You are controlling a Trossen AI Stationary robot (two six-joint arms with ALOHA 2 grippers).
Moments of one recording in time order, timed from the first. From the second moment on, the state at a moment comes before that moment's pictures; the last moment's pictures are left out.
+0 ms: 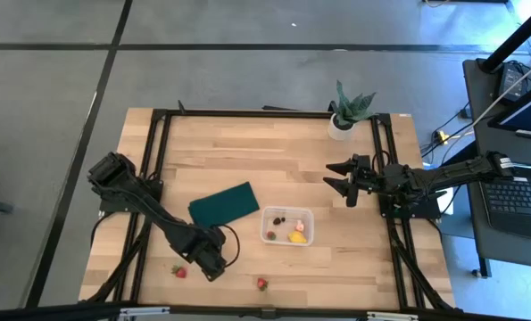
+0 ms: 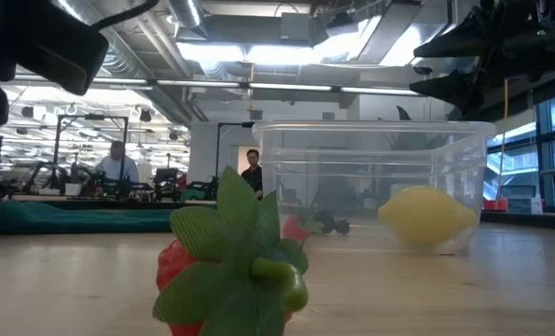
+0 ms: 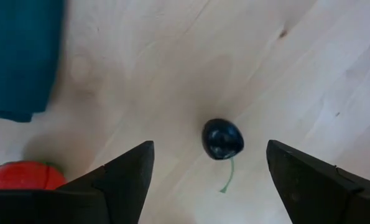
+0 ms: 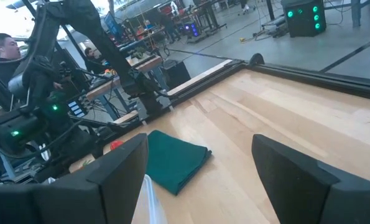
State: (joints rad) left arm -0.65 1.74 1.08 -0.75 -0.01 -1.36; right arm 0.15 0.59 0.20 0.34 0.39 0.47
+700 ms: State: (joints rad) left arm -0.64 1.83 1.09 -0.70 0.02 -1.36; right arm 0.15 0.59 0.20 0.34 0.39 0.47
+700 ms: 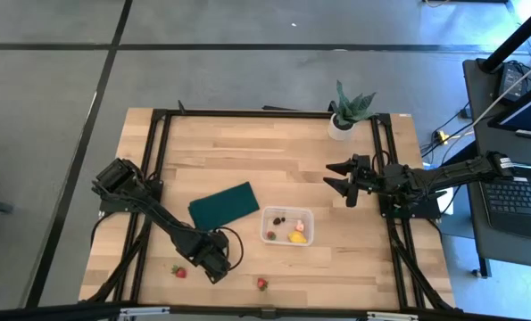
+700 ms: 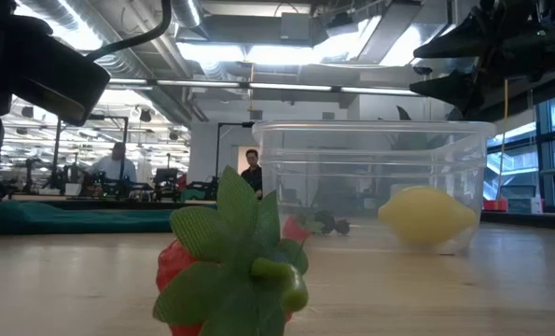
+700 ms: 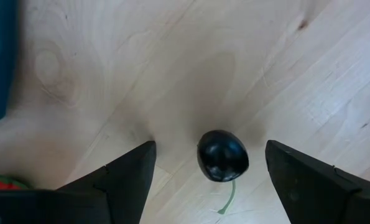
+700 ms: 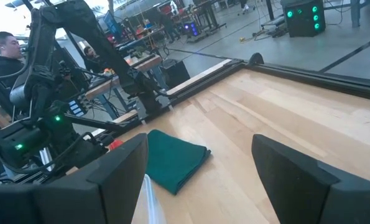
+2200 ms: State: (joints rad) left arm -0.64 1.83 1.10 -0.73 0.01 -1.40; right arm 0.15 0.59 0.20 0.33 0.39 0.47
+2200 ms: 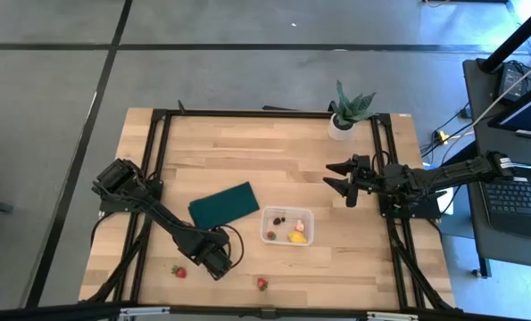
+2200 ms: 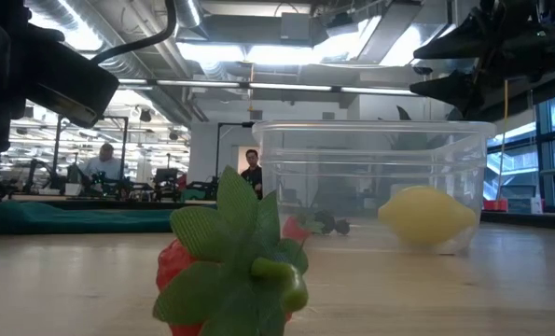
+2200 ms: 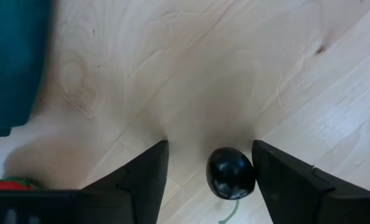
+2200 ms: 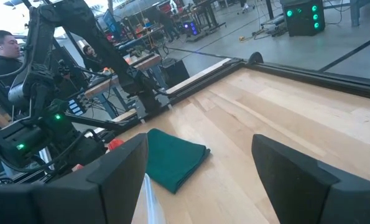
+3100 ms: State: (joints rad) left arm -0.64 1.83 1.10 -0.73 0.06 -1.40; right arm 0.15 0.59 0.20 0.33 0.39 0.47
